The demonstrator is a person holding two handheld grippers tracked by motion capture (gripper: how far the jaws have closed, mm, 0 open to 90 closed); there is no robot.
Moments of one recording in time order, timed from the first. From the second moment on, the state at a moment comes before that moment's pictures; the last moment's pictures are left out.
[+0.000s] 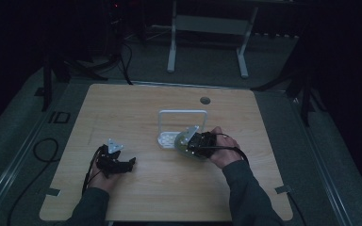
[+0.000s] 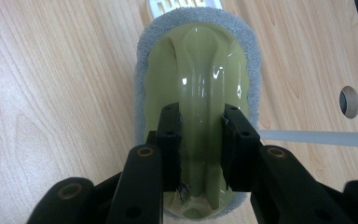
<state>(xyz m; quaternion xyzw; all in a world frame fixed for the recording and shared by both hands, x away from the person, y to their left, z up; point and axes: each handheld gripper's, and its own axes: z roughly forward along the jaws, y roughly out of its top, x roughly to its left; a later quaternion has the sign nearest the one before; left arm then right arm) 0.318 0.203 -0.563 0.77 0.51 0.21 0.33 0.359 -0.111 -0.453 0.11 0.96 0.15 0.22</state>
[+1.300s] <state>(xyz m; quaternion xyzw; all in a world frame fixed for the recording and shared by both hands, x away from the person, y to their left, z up) 0.318 0.203 -0.563 0.77 0.51 0.21 0.33 0.367 -0.094 -0.454 0.00 0.95 0.14 0.27</state>
